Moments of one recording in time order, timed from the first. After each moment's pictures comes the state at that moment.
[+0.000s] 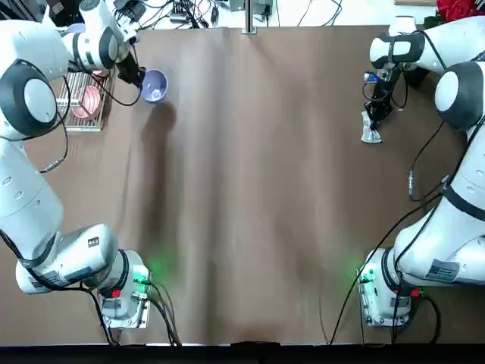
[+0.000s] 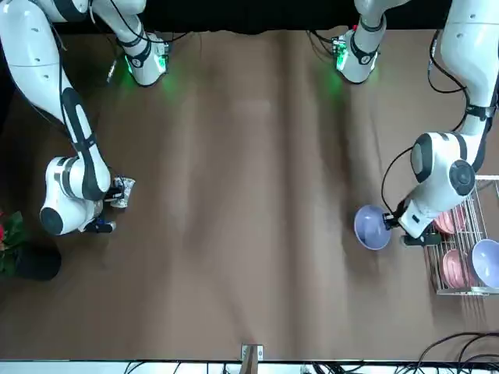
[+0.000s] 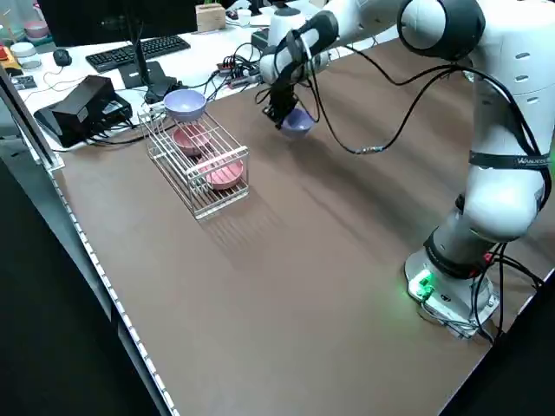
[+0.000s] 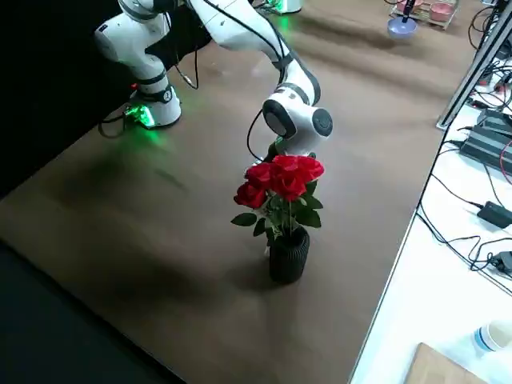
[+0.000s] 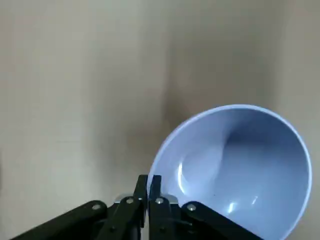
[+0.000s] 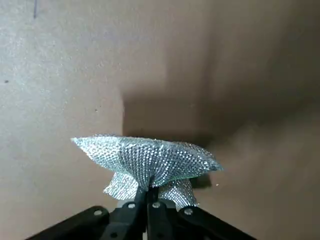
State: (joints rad) left arm 0.26 0.45 -0.28 -1.93 0.09 2.41 -0.08; right arm -0.11 0.62 0.01 -1.79 0.00 1.86 -0.07
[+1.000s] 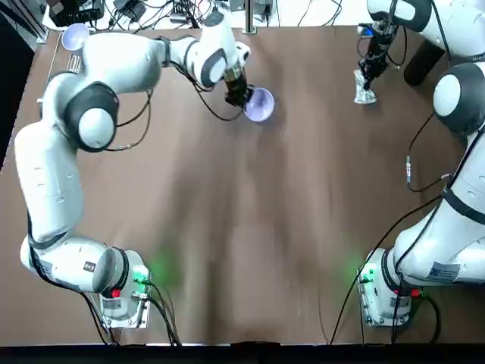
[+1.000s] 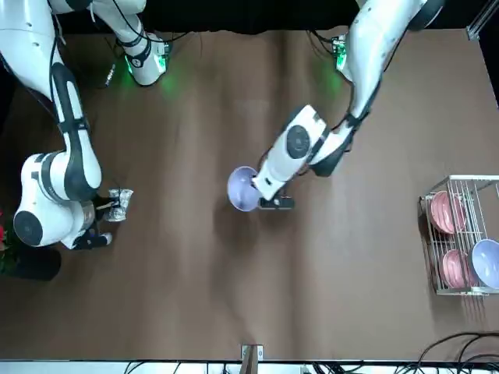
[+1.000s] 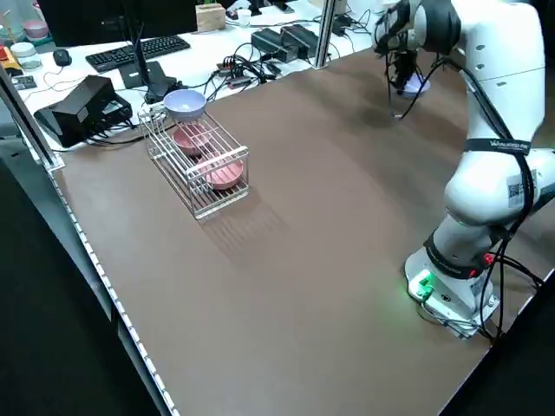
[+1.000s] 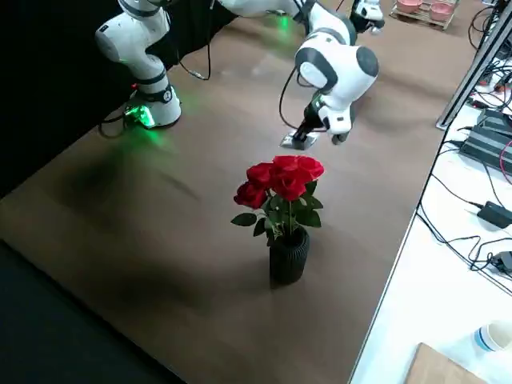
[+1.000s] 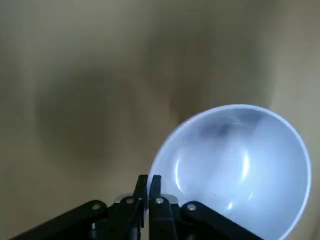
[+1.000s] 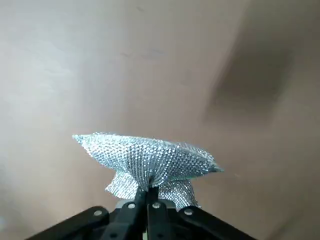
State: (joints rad) left arm -0.27 0.69 -0.52 -1.63 0.09 2.36 -0.78; right arm -0.06 0.57 0.10 -1.50 0.02 1.65 -0.08
